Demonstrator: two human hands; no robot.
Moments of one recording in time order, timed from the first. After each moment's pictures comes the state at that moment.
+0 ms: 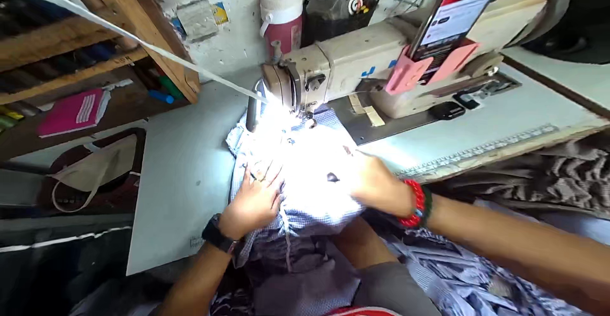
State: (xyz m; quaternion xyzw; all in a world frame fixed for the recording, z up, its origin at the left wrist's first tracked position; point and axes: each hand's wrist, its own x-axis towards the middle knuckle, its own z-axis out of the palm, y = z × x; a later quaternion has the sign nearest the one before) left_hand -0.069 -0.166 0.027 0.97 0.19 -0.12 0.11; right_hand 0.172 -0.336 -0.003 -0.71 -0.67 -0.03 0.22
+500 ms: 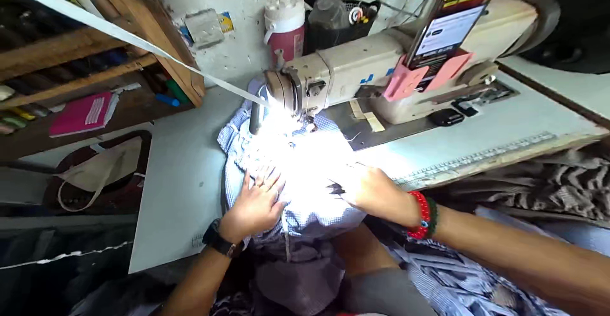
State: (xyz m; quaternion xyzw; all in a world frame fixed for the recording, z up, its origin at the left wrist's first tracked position) left_hand -0.076 -0.170 0.025 0.96 0.21 -0.12 0.13; right_hand 0.174 -0.342 -0.008 -0.70 -0.69 -0.06 0.19
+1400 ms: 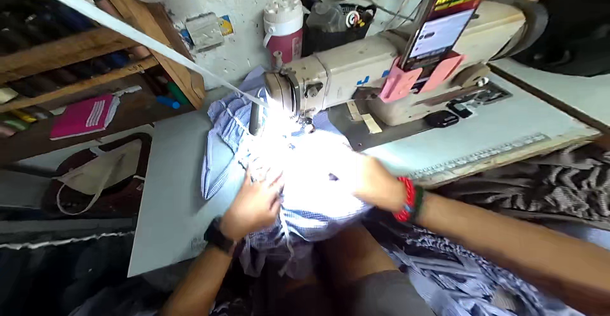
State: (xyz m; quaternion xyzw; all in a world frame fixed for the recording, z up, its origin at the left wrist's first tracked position) left_hand -0.075 -0.165 0.018 0.98 0.17 -0.06 0.12; right_hand 0.178 -0.335 -0.002 -0.69 -0.69 -0.02 0.19
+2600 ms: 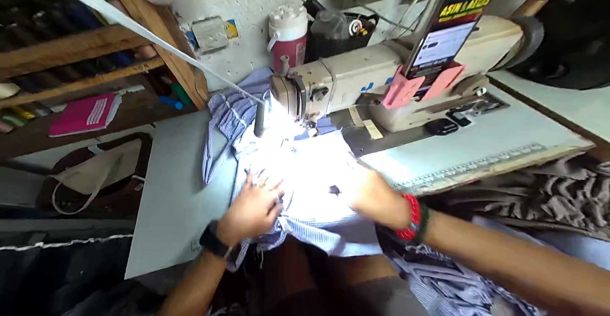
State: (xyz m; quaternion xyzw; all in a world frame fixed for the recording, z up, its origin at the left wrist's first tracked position) left_hand -0.086 -0.159 0.017 0.98 0.14 -0.04 0.15; right_hand 0.162 -0.344 -0.009 -0.70 -0.68 -0.04 0.22
